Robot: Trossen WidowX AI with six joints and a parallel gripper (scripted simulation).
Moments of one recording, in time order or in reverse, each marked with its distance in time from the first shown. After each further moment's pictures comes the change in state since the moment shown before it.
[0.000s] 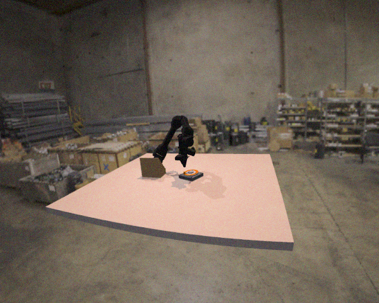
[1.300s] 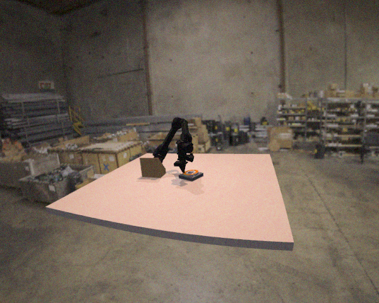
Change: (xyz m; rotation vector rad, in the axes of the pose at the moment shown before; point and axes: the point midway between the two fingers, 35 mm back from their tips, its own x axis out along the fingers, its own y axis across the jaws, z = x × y) arm 0.047 0.024 -0.020 0.001 0.001 0.010
